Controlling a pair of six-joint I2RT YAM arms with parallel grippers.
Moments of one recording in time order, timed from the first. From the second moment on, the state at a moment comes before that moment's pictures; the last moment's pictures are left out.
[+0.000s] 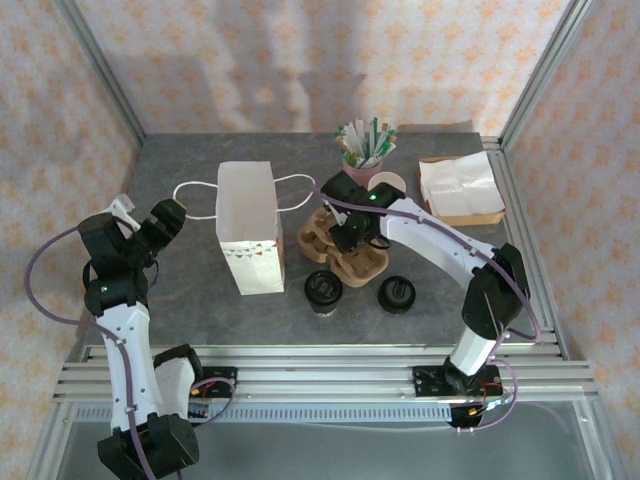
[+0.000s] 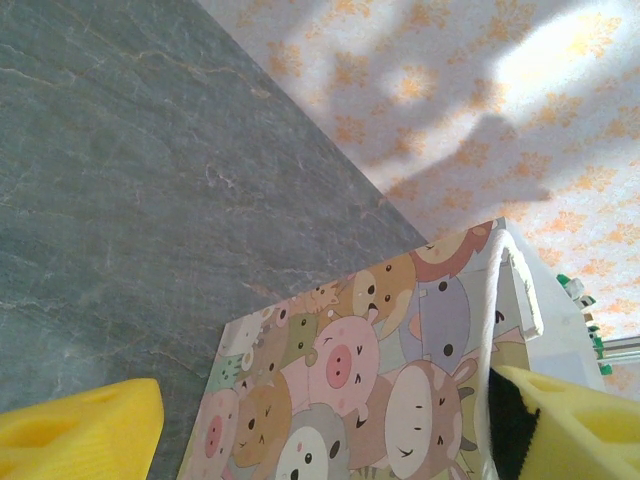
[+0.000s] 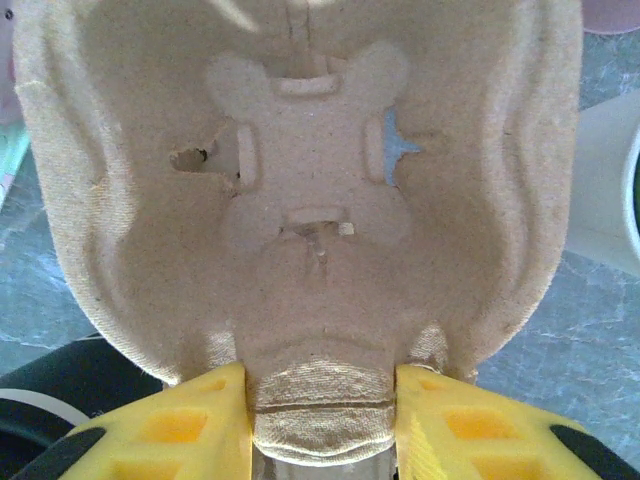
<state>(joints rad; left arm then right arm) 0.46 0.78 0.81 -0.50 0.52 -0.65 0.74 1.70 1.53 -1.07 0.11 0.16</state>
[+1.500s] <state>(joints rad) 0.46 0.78 0.80 -0.50 0.52 -0.65 0.73 1.79 1.56 -1.14 0.06 0.20</state>
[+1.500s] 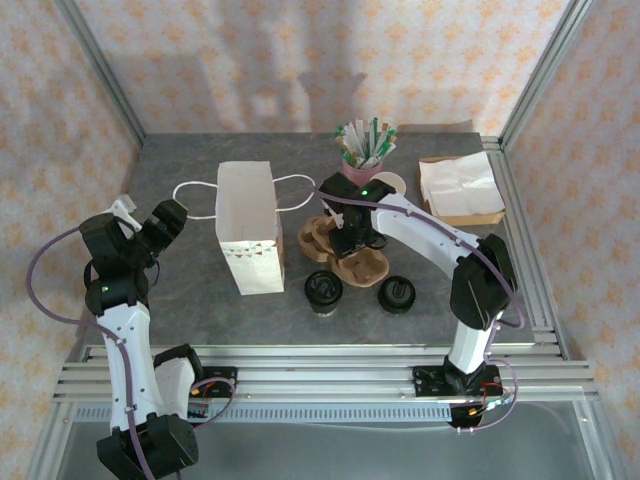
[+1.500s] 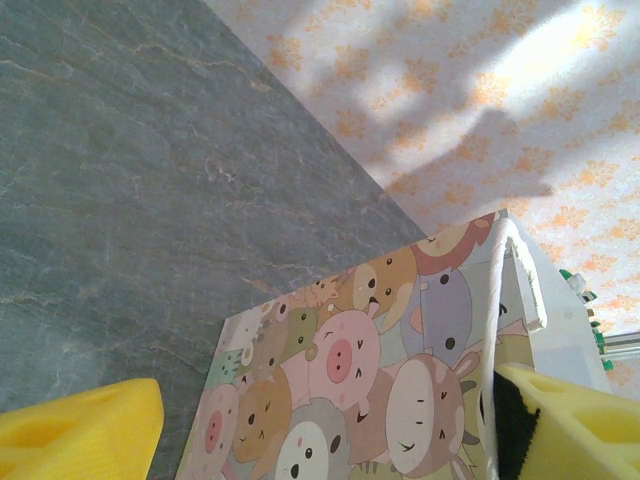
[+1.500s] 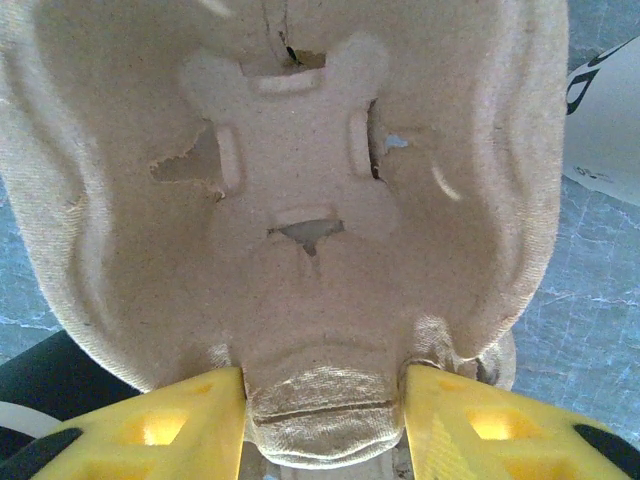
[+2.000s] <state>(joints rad) 0.46 0.78 0.80 -0.50 0.52 -0.65 0.72 1.79 1.55 -1.12 0.05 0.20</state>
